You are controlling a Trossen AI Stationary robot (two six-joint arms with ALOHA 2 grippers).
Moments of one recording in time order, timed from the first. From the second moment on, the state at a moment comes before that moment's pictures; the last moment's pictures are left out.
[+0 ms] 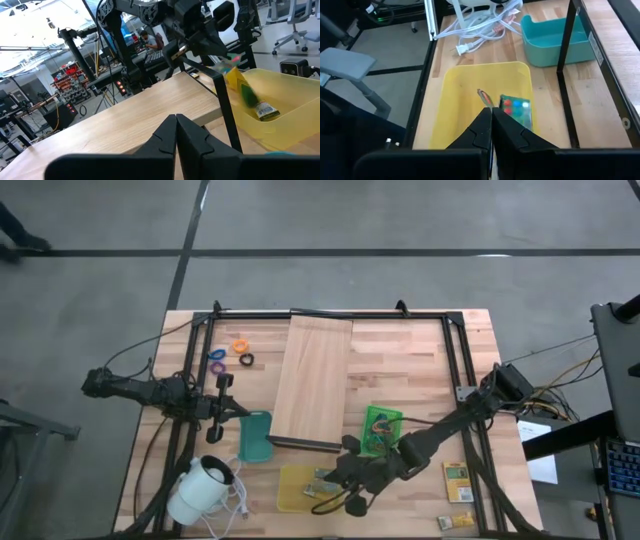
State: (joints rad) left arm -0.22 0.03 0.00 0.02 0.01 0.44; right arm 0.56 1.80 1.21 0.00 0.34 0.49
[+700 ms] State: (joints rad) left arm -0.22 0.03 0.00 0.02 0.01 0.44; right arm 0.55 1.80 1.17 0.01 0.34 0.62
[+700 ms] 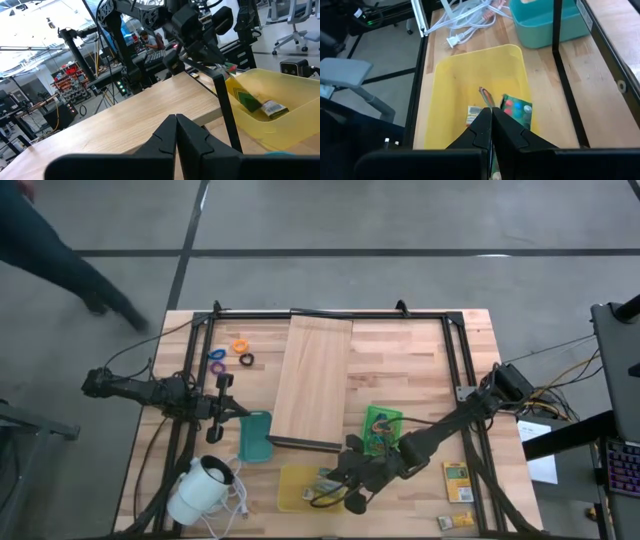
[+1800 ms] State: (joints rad) left arm -0.22 0.03 0.00 0.02 0.01 0.44; right arm 0.55 1.78 1.17 0.00 0.33 0.62
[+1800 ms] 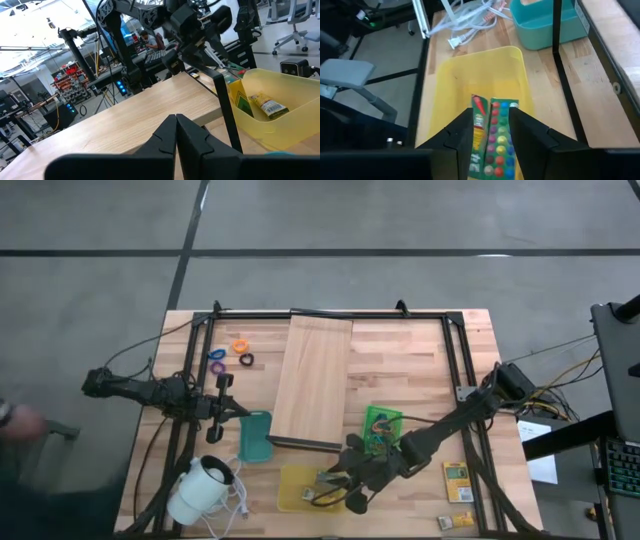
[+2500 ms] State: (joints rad) left arm -0.22 0.03 0.00 0.02 0.01 0.44; right arm 0.69 1.48 1.17 -0.76 0.27 1.54
